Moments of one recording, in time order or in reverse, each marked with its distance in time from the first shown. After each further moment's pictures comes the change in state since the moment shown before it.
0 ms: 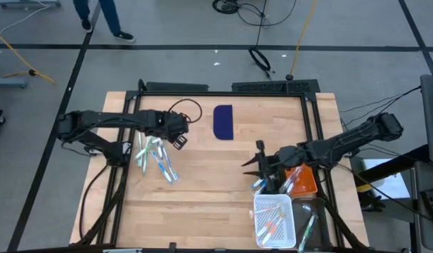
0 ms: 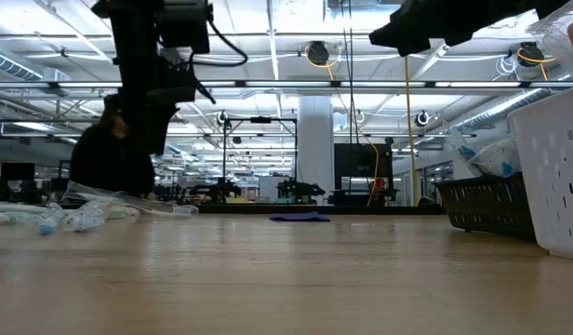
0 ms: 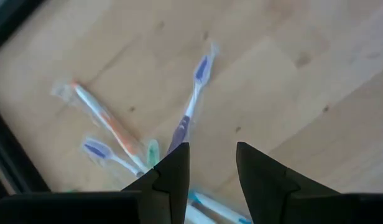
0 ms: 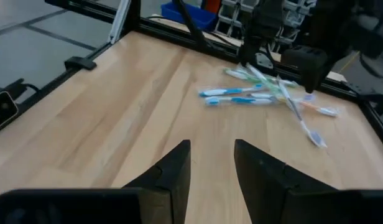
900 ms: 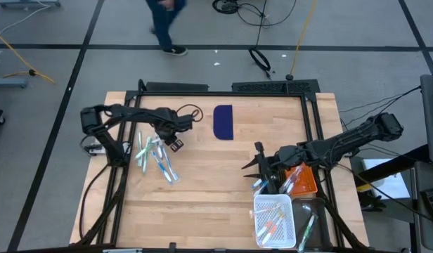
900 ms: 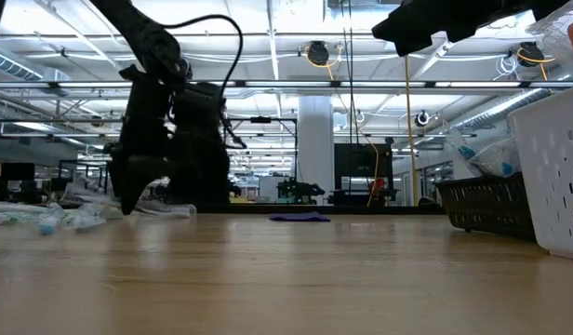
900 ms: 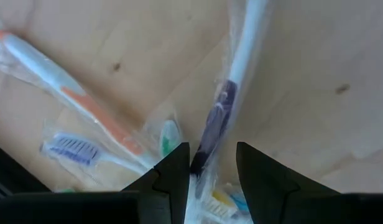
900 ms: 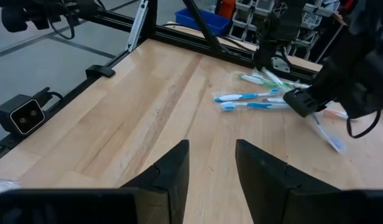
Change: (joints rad) left arm 0.179 0.275 -0.080 0.003 0.145 0.227; right arm -0.002 0.002 0.000 0.012 -0.075 0.027
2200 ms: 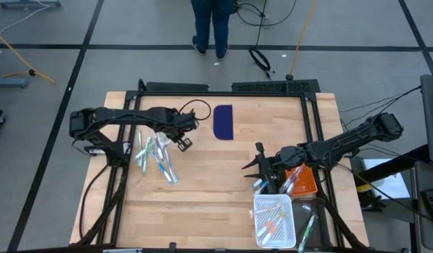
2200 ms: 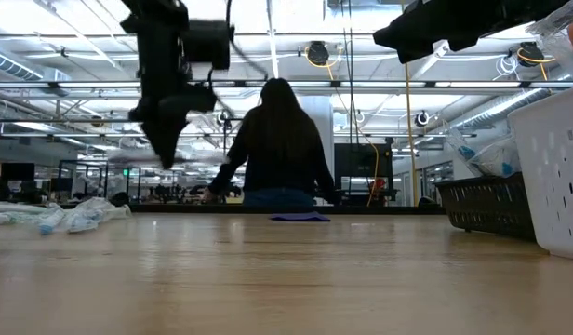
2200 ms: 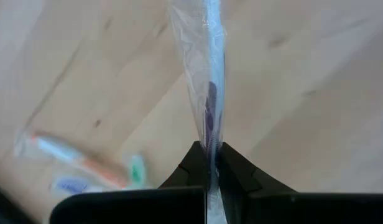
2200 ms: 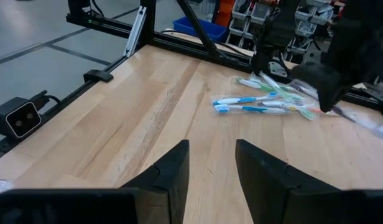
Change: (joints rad) left arm -0.137 -0.134 0.159 0.007 -0.013 -0.047; right arm -0.001 0.000 -0.063 0.104 0.007 0.000
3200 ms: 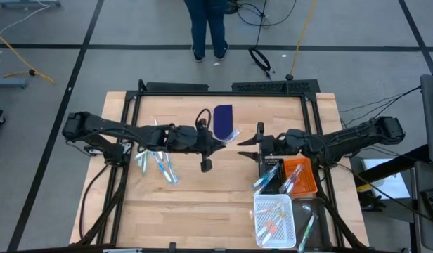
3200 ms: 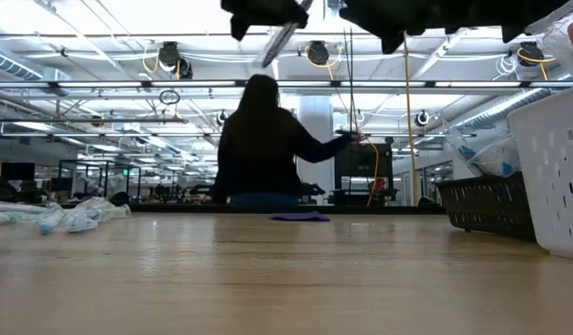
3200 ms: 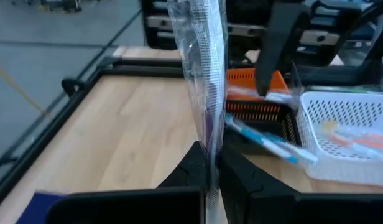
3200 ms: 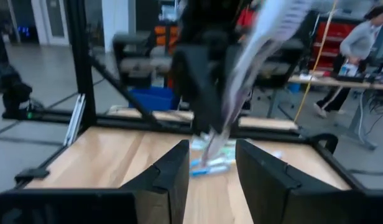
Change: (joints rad) left arm -0.342 -0.047 0.090 0.905 -0.050 0.412; right arm -0.185 0.000 0.000 0.297 -0.005 0.078
